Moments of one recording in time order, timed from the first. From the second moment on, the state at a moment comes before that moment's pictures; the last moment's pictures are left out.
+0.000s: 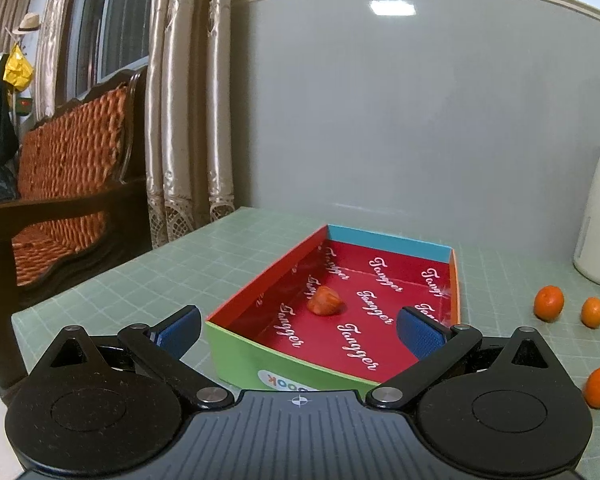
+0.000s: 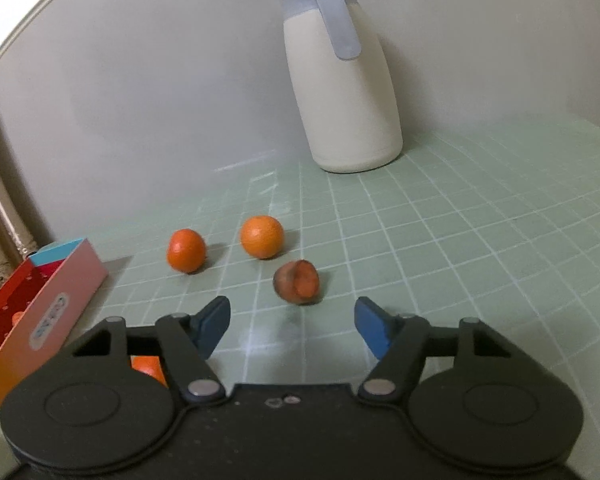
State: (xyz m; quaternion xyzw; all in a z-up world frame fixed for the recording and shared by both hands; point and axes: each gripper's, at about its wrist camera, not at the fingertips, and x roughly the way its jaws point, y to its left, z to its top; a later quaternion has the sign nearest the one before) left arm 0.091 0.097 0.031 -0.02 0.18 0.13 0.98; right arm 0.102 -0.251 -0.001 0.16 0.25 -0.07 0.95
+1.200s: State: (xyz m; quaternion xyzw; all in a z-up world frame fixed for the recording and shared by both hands) left arm 0.089 0.137 0.024 -0.02 0.20 0.19 0.96; right arm 0.139 -0.233 -0.003 0.12 0.27 -0.07 0.95
